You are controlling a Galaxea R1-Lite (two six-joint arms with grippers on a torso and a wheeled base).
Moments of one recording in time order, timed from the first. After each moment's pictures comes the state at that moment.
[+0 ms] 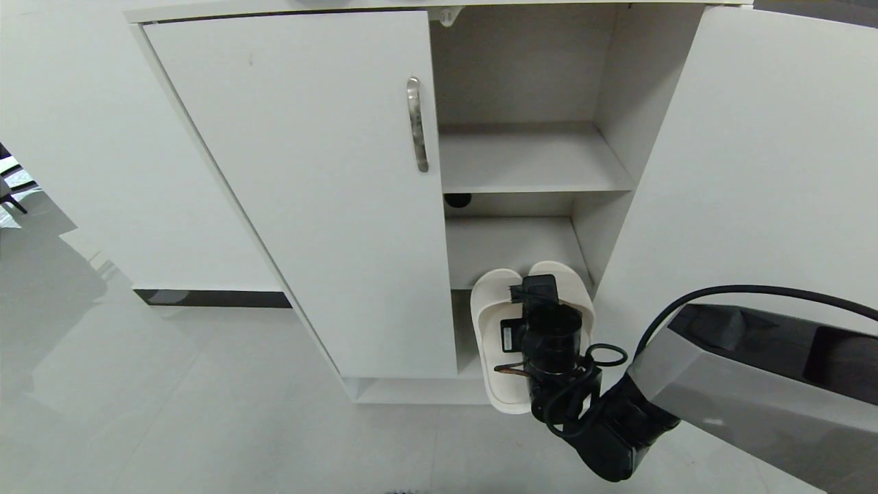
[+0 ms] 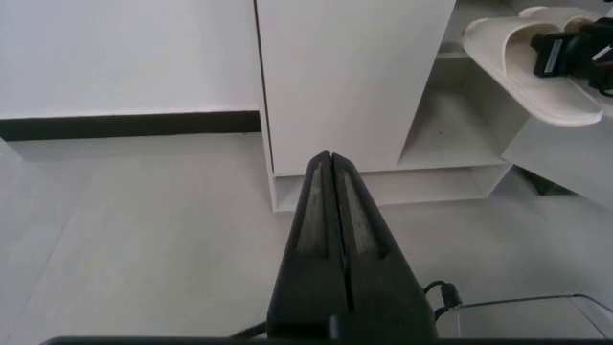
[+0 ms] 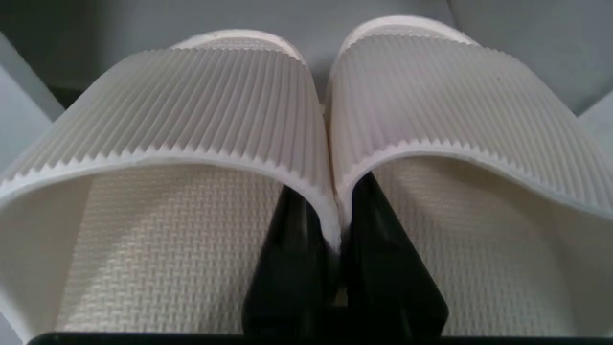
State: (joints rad) left arm 0.00 0.00 0.00 0.00 -0.06 0.01; right arm 0.76 2.36 -1.08 -1.23 -0.76 -0.01
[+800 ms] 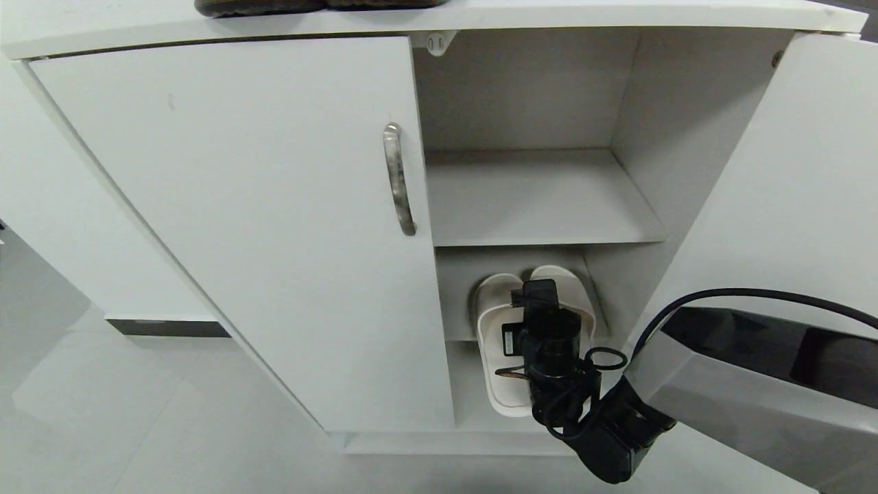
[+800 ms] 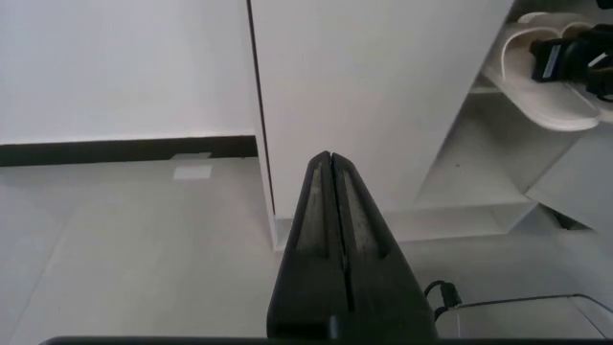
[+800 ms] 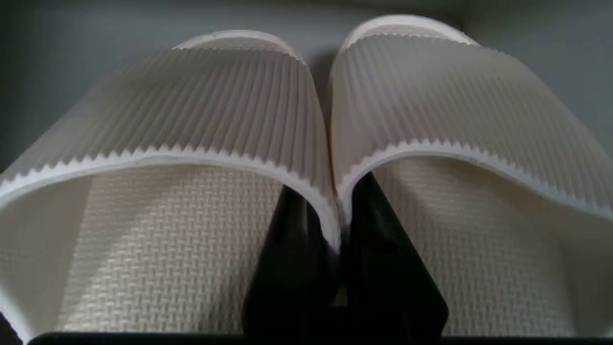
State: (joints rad) left arm 0.00 0.00 0.00 0.00 -0.06 0.01; right arm 0.76 2.37 -1.07 -1.24 -0.76 -0.01
